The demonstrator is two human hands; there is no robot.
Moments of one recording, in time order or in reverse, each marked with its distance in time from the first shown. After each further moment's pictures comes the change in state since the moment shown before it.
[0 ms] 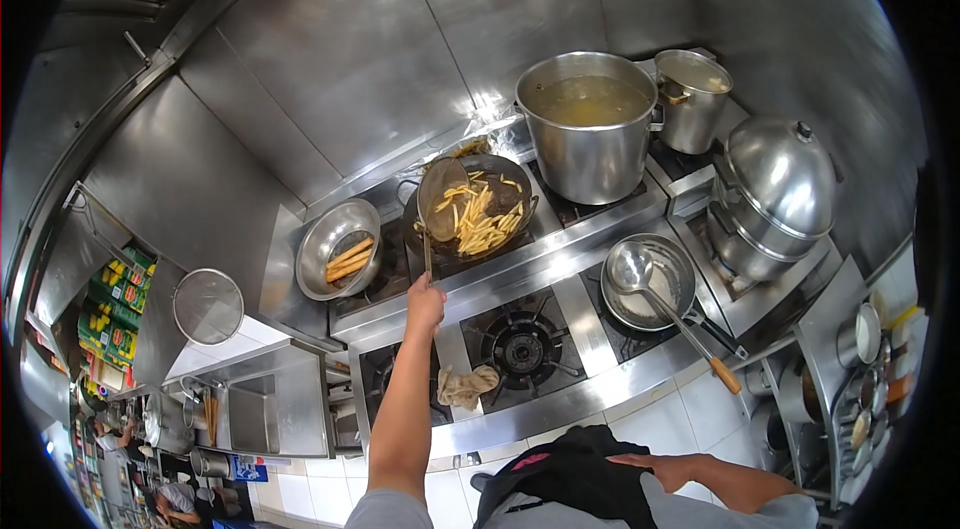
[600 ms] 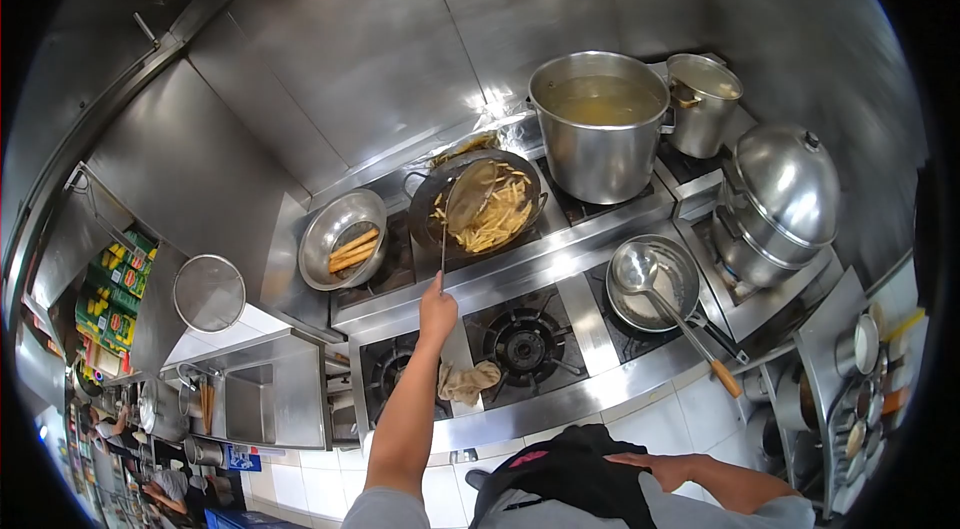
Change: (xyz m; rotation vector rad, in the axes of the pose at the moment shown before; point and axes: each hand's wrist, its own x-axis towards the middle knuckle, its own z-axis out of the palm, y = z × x) left_hand -0.013 -0.035 -0.010 0.762 0.158 0.560; right_hand 0.007 -0.002 -0.001 0.009 -0.003 -0.048
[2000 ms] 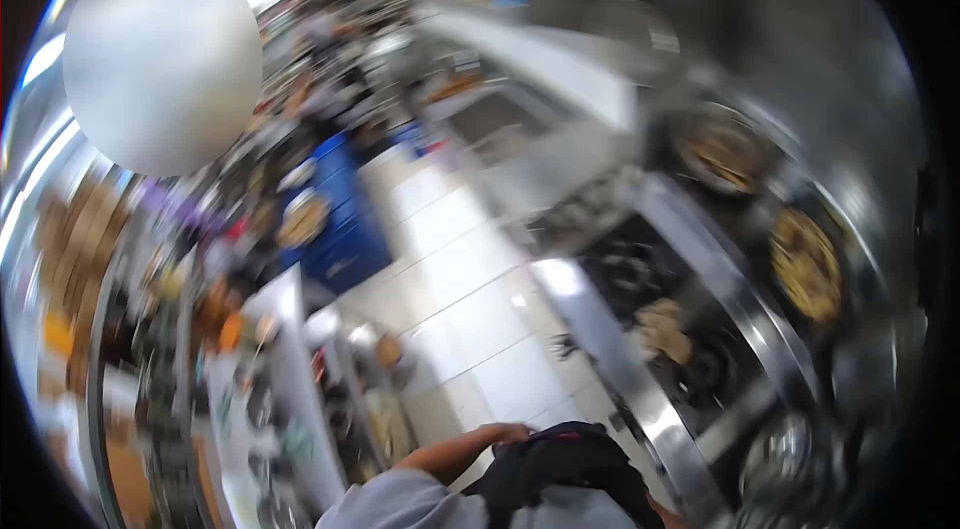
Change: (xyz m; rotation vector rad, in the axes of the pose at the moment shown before) left_hand -0.613 -0.161 0.088 -0.568 -0.725 -0.763; right_hand 0.149 -0.014 -0.043 -0.171 -0.610 0.198
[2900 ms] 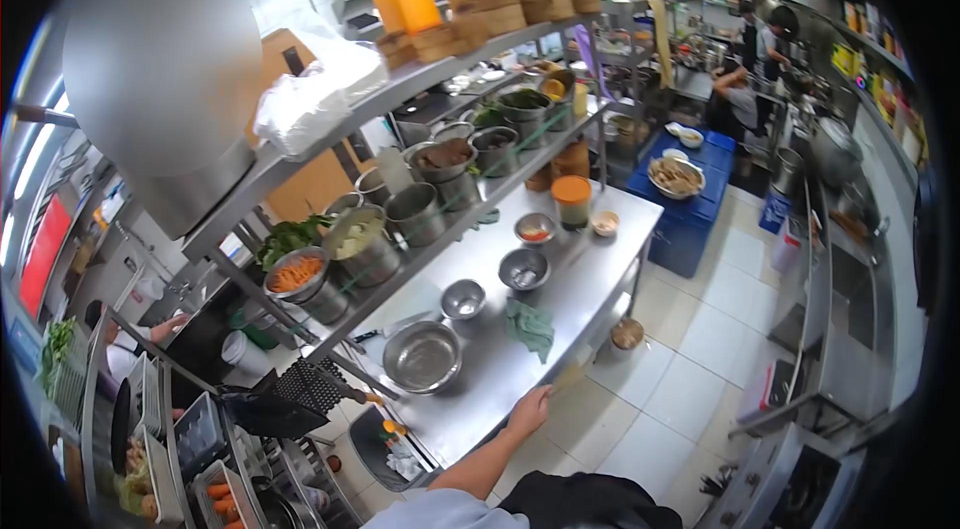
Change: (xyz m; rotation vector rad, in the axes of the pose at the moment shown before) left_hand -0.384 -0.126 0.214 -0.455 2.225 -0.547; right_hand 0.282 -0.183 0.225 -0.586 -0.861 0.021
